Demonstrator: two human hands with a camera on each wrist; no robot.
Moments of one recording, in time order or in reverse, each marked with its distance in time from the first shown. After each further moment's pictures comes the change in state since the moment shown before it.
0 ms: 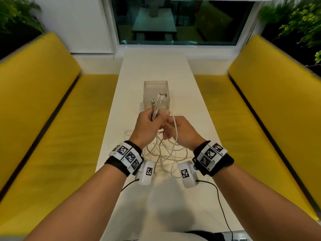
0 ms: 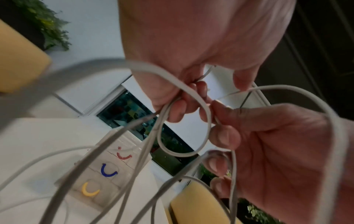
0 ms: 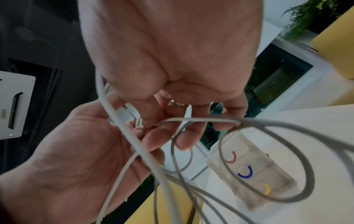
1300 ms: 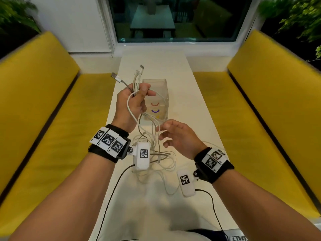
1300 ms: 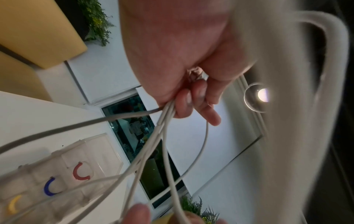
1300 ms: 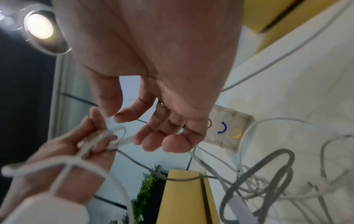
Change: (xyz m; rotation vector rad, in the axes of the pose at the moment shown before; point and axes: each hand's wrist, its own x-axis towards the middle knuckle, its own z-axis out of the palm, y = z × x) left_hand 0.041 0.018 -0.036 -0.338 0.119 0.046; right_hand -0.014 0.025 0.006 0.769 -0.075 0.155
